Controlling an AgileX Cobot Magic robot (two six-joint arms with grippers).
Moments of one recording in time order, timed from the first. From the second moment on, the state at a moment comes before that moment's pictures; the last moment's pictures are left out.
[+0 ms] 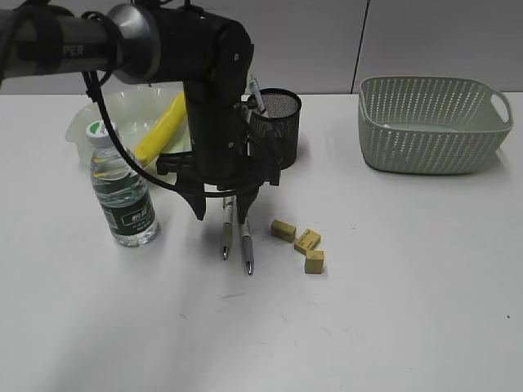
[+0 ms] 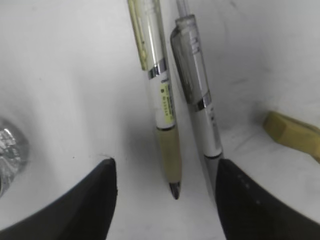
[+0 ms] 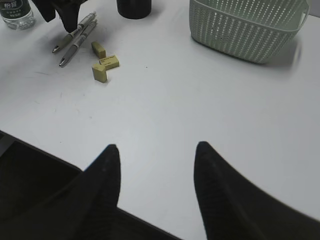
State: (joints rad) left arm -0.66 2.27 -1.83 0.02 1.21 -0.55; right arm 0.51 0.06 -0.51 -0.05 1.03 0.01
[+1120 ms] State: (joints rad) left arm -0.63 2.31 -1.83 -0.01 1.17 -0.51; right arm 0.51 0.06 -0.51 -0.05 1.03 0.01
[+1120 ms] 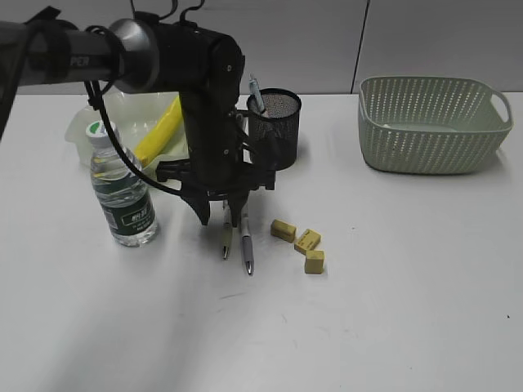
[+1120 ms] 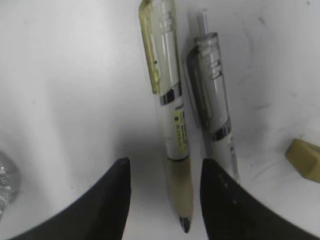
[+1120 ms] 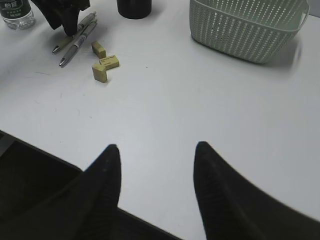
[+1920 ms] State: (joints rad) left arm -0.63 2.36 -1.84 0.00 1.16 -0.49; right arm 0.51 0.06 -0.51 -0.05 1.03 0.01
